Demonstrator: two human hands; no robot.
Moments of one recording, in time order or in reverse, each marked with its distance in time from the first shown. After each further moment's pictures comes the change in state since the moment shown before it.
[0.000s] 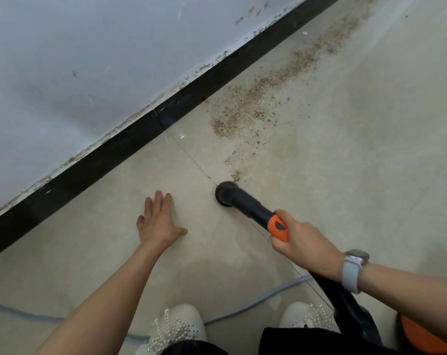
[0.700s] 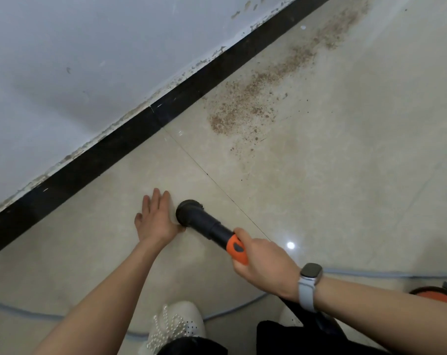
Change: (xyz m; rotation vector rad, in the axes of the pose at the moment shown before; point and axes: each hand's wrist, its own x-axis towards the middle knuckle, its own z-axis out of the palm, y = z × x) left_hand 0.001 0.000 0.003 -0.018 0.043 0.006; right_hand -0.013 -0.042 0.047 -0.060 -0.100 -0.164
